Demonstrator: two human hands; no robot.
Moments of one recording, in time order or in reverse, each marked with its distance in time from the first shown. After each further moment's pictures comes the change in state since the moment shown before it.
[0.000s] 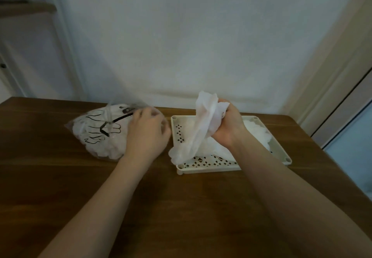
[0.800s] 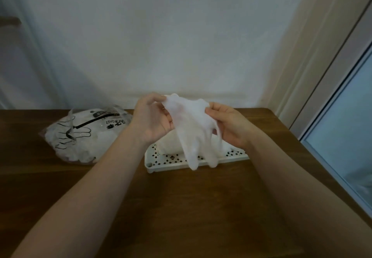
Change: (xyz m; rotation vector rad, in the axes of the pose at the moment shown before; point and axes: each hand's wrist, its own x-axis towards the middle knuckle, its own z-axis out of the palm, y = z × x) left_hand 0.032 0.084 0.008 -1.905 -0.591 -0.562; right_hand -0.046 -0.059 -0.065 -0.561 -0.192 -0.052
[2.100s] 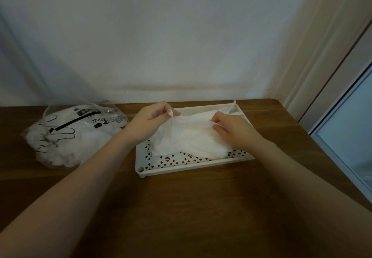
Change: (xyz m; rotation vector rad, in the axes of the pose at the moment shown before) left_hand 0.041 -0.014 -0.041 1.363 -0.051 0.357; right_hand 0.023 0.039 -0.067 -1.464 0.129 -0.166
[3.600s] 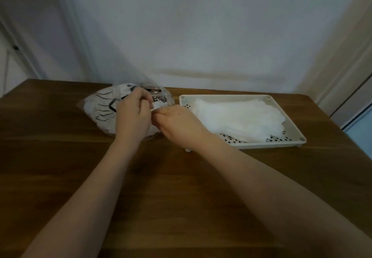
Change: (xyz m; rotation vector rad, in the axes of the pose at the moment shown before) left_hand -0.102 -0.020 -0.060 0.263 0.753 -0.001; right_hand 0.027 -0.214 0.066 -0.103 0.105 -0.608
